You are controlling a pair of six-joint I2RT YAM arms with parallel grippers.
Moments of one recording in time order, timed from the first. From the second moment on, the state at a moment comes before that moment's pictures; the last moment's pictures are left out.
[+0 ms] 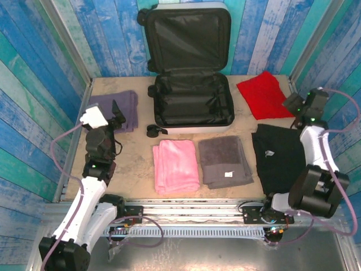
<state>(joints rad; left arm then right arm) -0.17 0.72 0.55 0.28 -0.41 -0.17 -0.36 1.38 1.03 -0.26 -0.03 0.49</state>
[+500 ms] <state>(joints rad) -0.17 0.83 0.66 0.05 -0.09 -0.23 -0.47 1.79 1.25 -0.46 -0.44 0.67</state>
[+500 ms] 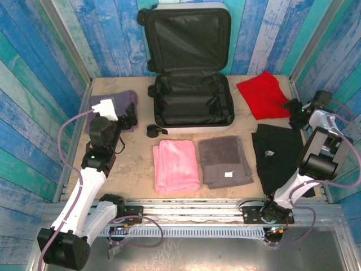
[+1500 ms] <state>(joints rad) -0.63 1.09 0.86 -0.06 -0.15 -0.02 -0.38 2.11 1.47 -0.41 -0.31 0.80</state>
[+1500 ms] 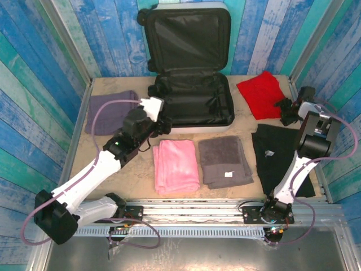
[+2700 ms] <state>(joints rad) -0.94 1.82 1.41 0.15 0.11 0.63 -0.35 1.83 1.42 -0.59 -0.40 0.75</state>
